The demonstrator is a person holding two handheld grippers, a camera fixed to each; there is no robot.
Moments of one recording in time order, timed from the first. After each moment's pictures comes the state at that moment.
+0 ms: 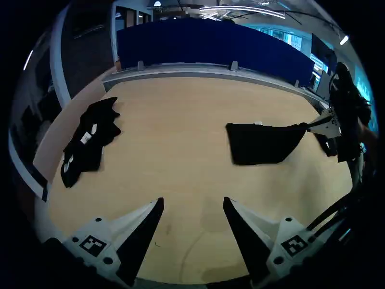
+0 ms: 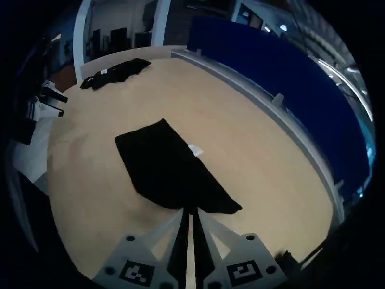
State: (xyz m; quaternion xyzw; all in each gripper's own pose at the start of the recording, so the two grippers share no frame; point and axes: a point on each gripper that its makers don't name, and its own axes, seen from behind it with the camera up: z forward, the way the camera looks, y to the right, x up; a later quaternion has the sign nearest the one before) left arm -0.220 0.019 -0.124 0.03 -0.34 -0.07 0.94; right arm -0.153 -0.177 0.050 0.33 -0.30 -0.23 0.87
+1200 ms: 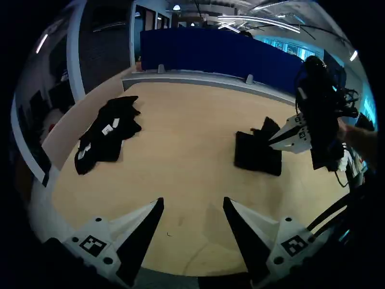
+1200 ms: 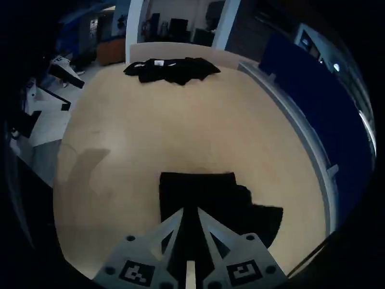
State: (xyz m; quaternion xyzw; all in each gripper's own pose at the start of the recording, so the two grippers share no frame) left arm -0.208 -0.004 -0.156 0.08 -0.32 -0.11 0.94; right arm -0.173 -0.372 0.065 0.47 -0.27 -0.32 0.78
